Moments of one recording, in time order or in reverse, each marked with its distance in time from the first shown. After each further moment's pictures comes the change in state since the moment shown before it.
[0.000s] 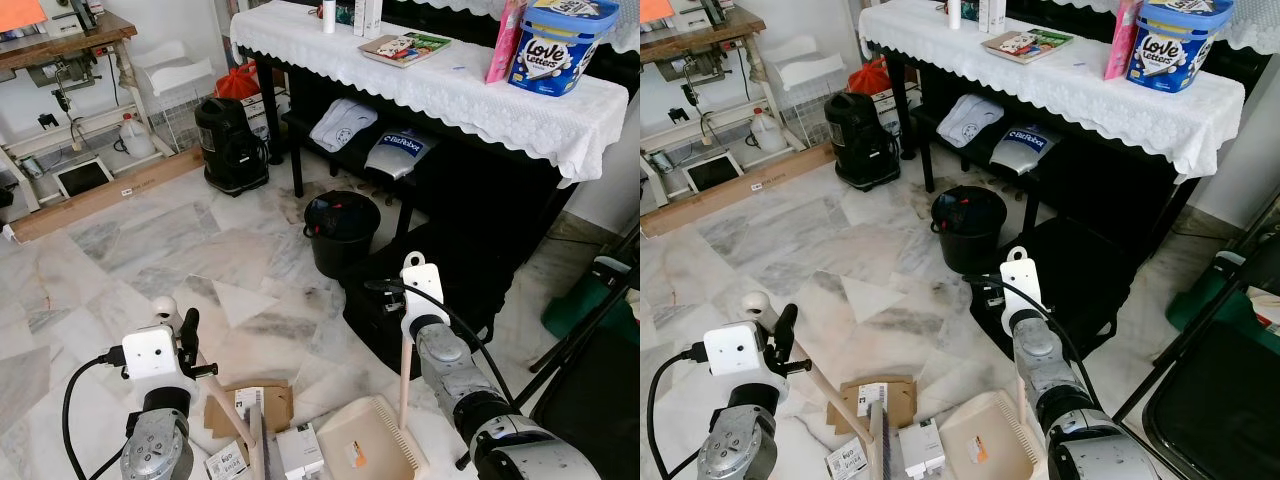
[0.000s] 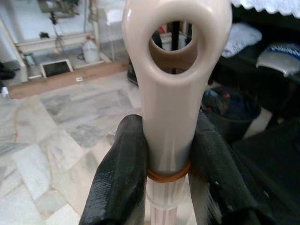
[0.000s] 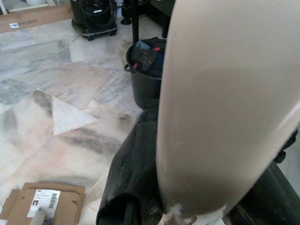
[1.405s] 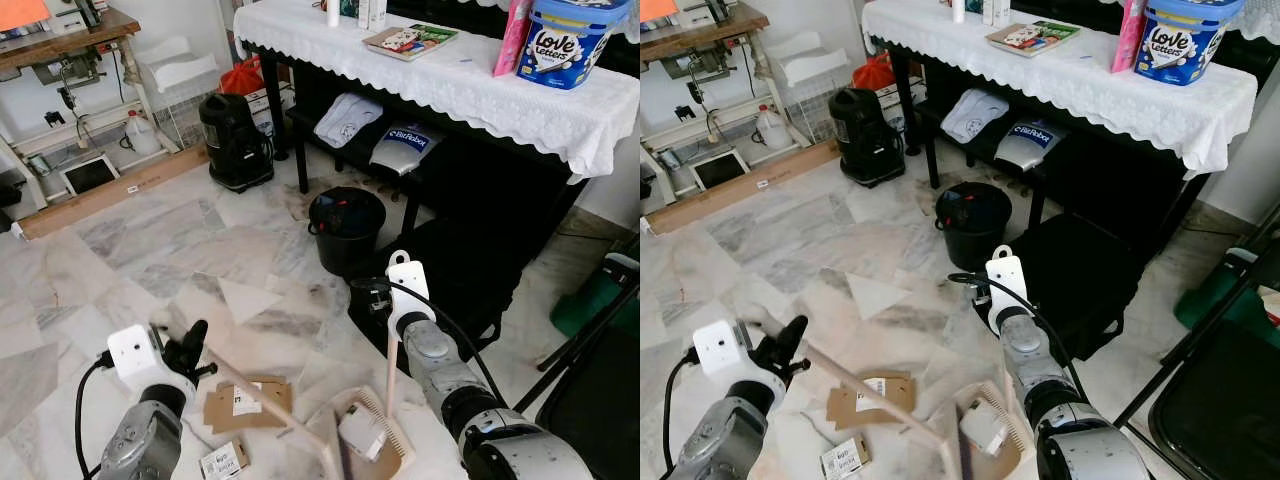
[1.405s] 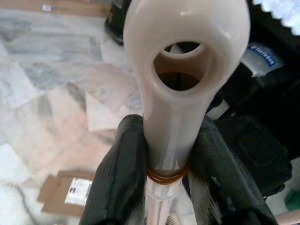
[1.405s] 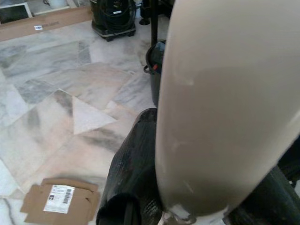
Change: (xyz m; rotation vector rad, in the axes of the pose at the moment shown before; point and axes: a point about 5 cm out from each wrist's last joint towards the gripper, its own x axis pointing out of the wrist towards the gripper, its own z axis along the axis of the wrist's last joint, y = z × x) left arm 0.004 0.005 0.011 -0.346 0.167 -0.054; right arm 0.003 0.021 0.010 0.020 -0.012 0.073
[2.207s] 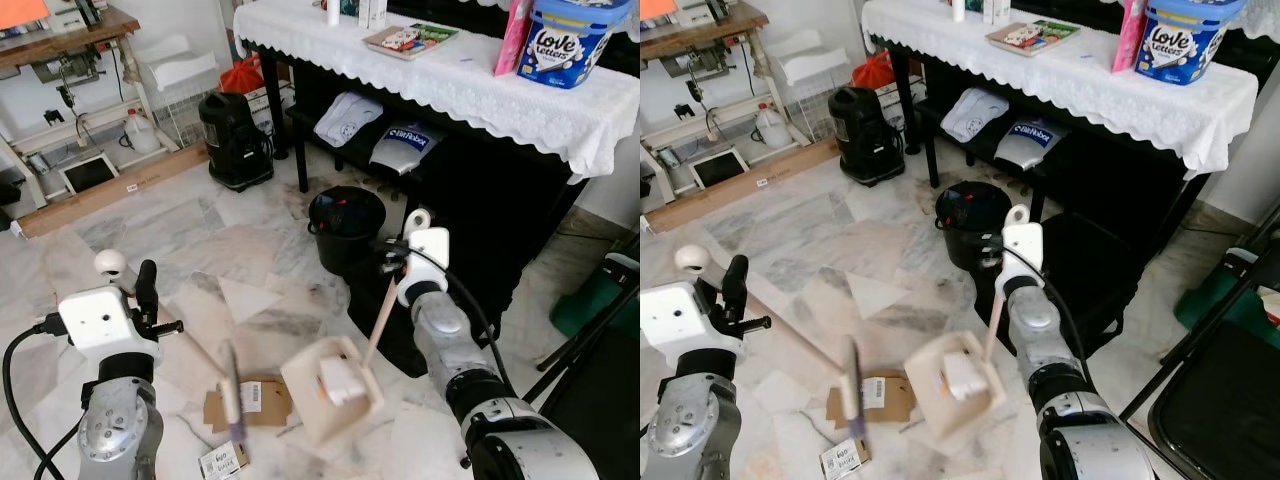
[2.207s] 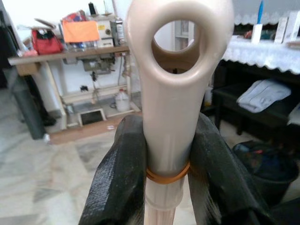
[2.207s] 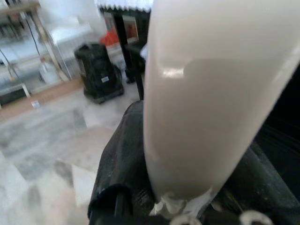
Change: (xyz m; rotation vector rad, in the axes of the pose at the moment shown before) left arm -0.015 -0.008 0.055 0.397 -0.429 0.147; right arm 0.000 -0.022 0.055 0.165 -0.301 -0.051
